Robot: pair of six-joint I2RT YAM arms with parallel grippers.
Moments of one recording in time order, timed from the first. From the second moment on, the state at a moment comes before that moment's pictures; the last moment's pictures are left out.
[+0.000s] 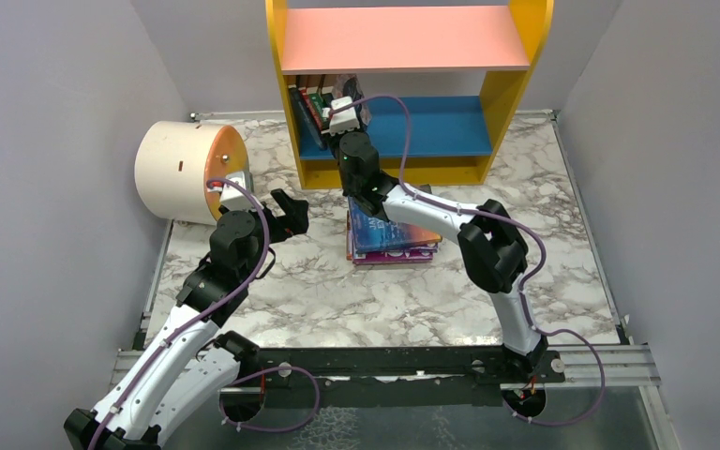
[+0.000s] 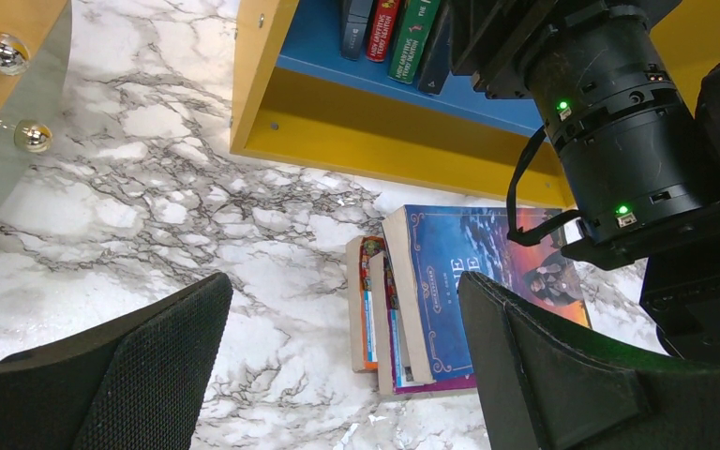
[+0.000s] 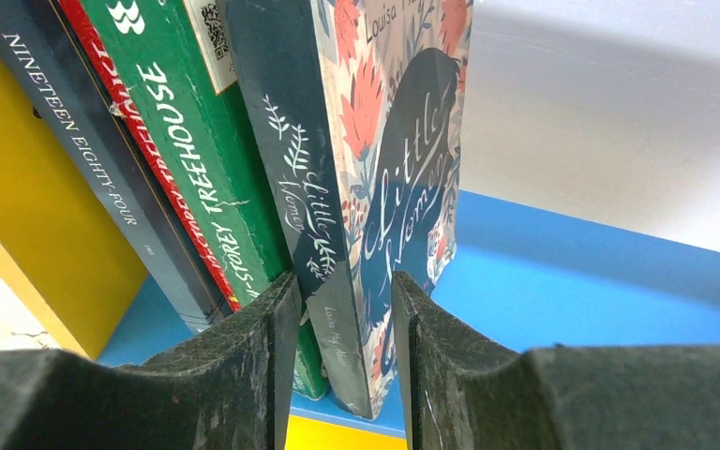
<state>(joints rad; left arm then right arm) -0.50 0.68 0.69 -0.24 -0.31 -0.55 0.85 2.13 1.70 0.51 0.65 -0.23</state>
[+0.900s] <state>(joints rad) -0.50 0.71 0.69 -0.24 -0.31 -0.55 0.89 1.89 1.45 0.51 0.61 -0.16</state>
